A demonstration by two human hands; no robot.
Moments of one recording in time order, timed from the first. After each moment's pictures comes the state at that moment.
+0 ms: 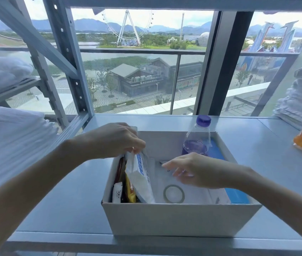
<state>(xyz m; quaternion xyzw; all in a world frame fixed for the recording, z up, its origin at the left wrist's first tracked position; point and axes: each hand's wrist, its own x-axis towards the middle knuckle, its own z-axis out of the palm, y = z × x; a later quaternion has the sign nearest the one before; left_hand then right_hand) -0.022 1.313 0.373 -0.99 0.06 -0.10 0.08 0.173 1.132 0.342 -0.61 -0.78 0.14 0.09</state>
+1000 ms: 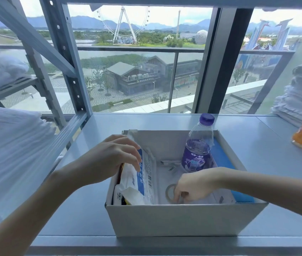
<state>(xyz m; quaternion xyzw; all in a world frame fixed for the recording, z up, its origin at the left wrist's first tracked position) -0.053 1.297 0.340 -0.98 0.00 -0.17 0.01 0.162 1.156 0.309 -0.60 -0.72 0.27 -0.24</state>
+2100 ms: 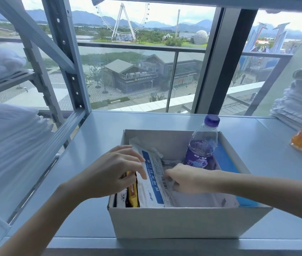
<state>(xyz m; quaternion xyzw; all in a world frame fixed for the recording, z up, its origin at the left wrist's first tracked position) -0.057 1.285 0.314 -0.98 -0.05 -0.19 -0.11 0.152 1.173 0.304 -0.71 -0.67 0.21 -0.11</state>
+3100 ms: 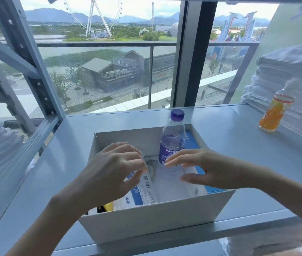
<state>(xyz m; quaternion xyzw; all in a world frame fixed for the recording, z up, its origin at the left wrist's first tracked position) -0.013 1.231 0.347 -0.98 -0.02 -0.20 -0.03 0.191 1.076 0.363 -0.65 -0.72 0.17 0.16</state>
